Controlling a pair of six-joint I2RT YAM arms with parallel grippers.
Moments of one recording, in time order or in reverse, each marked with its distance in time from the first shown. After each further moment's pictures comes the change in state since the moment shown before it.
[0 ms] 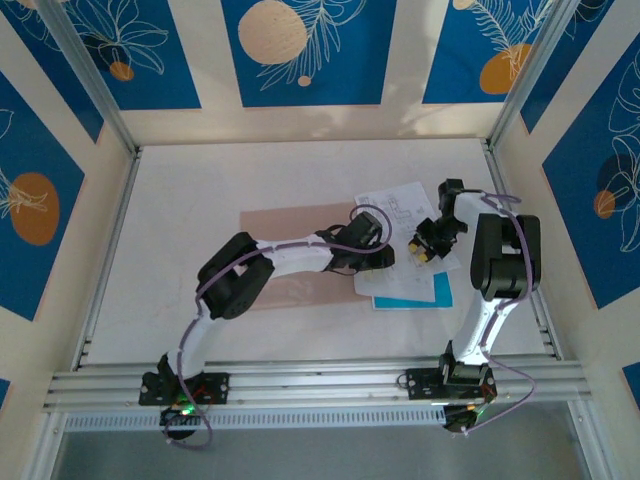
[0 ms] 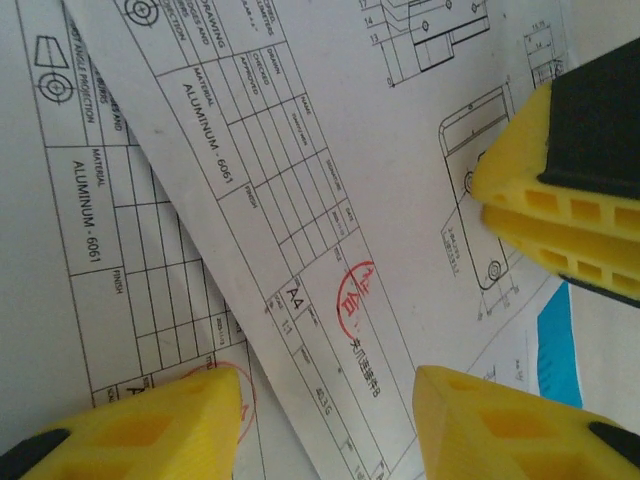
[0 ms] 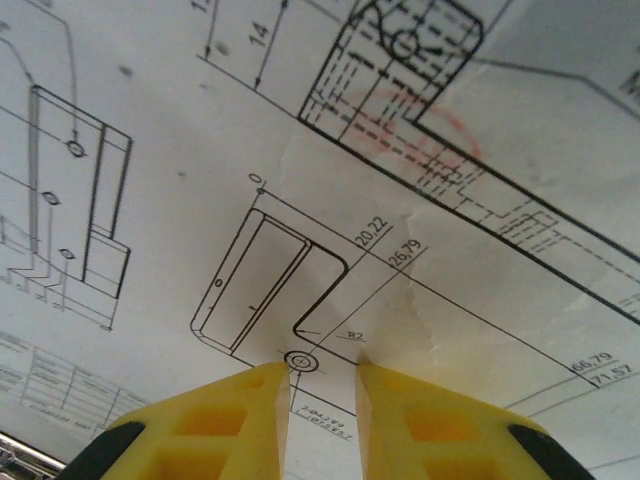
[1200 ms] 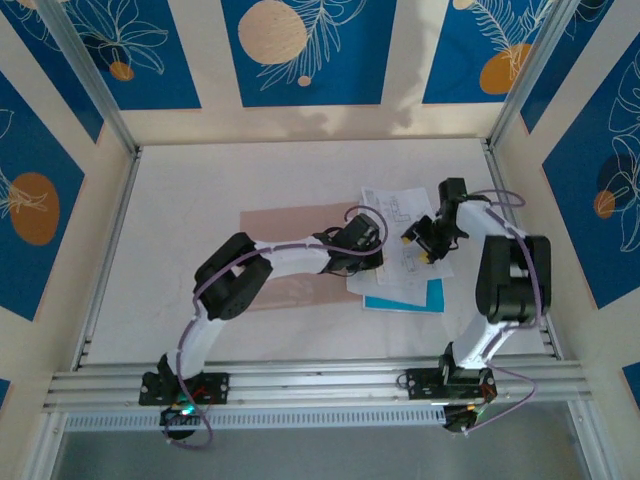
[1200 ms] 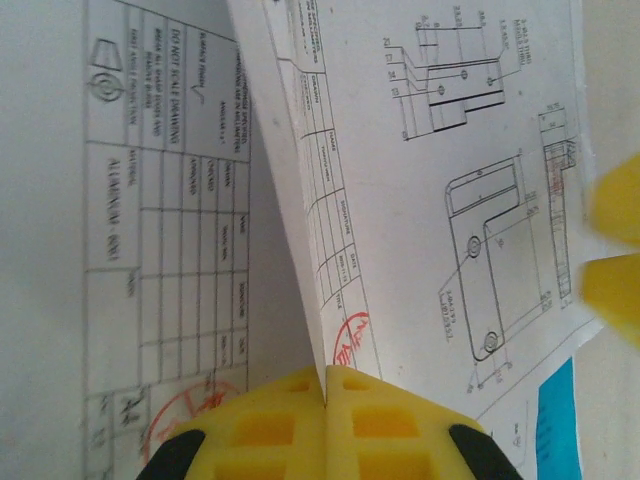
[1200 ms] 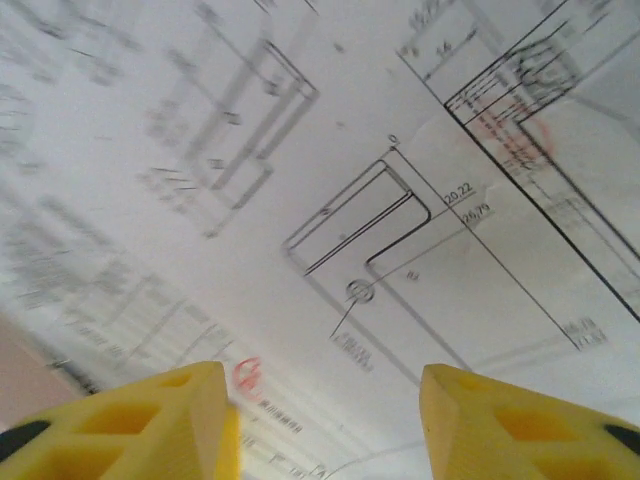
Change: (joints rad) left arm 0.003 -0.037 -0.062 0.036 -0.051 -0.033; right arm 0.030 -0.228 -0.109 0.068 -0.036 -0.030
